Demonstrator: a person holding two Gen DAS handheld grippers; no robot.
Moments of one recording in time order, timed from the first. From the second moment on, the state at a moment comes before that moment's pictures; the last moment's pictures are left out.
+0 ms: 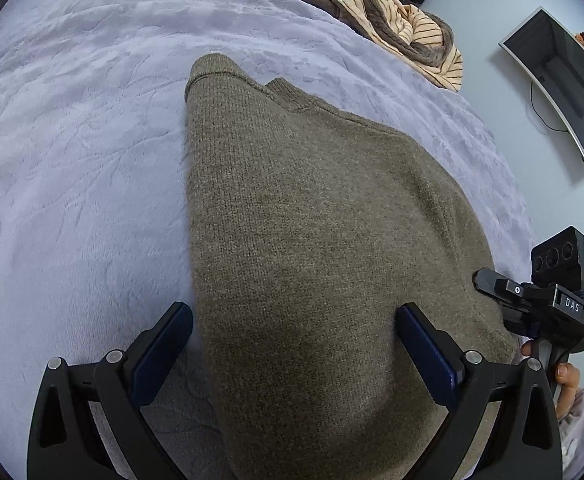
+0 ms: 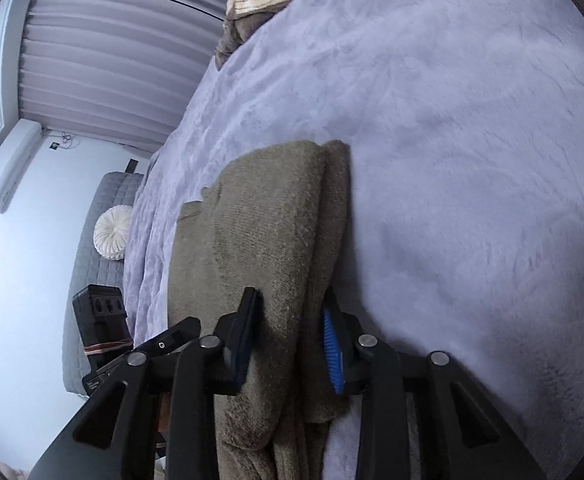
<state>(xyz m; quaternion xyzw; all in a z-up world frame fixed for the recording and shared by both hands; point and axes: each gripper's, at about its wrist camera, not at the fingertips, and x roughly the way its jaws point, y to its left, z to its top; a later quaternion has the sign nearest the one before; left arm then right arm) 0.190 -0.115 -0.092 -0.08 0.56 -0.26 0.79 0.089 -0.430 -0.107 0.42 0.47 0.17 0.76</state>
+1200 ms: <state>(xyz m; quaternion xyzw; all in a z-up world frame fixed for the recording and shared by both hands) 0.111 -0.044 0.007 -0.13 0.54 -0.34 0.76 0.038 -0.334 -0.023 0.50 0.42 0.27 0.71</state>
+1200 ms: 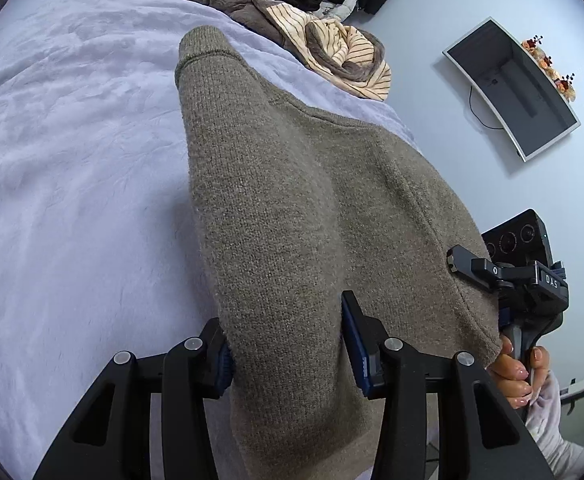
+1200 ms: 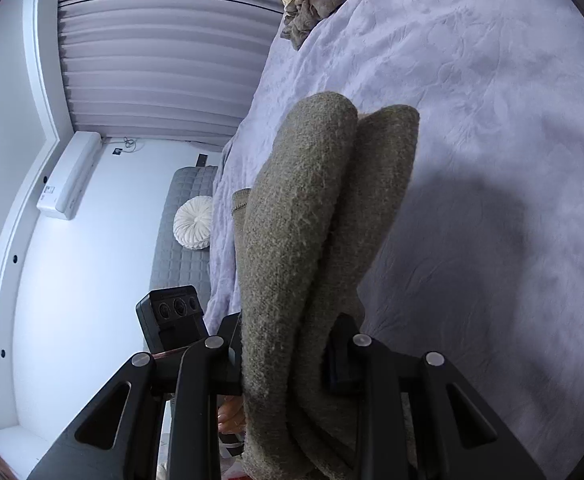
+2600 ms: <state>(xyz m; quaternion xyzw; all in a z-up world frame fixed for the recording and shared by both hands) -0.048 0.036 -0.068 -0.06 0.53 -0.15 0.83 -0.043 -0.253 -0.079 0.30 0.50 0.12 0.80</state>
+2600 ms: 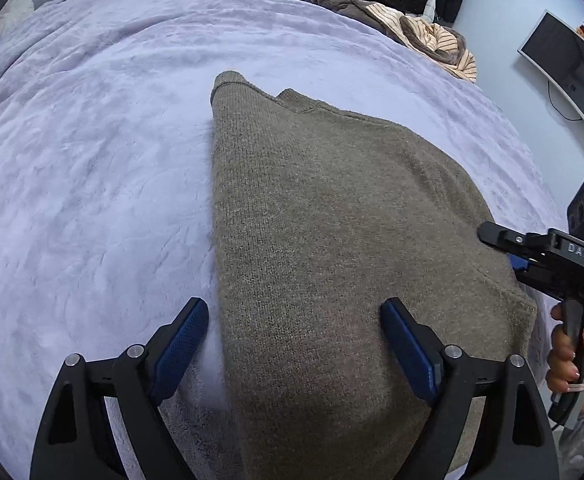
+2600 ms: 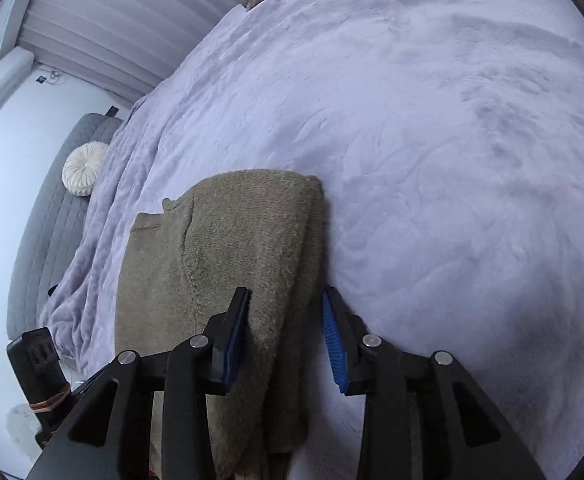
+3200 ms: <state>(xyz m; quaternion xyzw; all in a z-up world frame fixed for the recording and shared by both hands) -0.078 0.034 -0.058 -0.04 0.52 -0.13 0.85 -0.111 -0.179 -0.035 0.12 0.49 0.15 0.85</state>
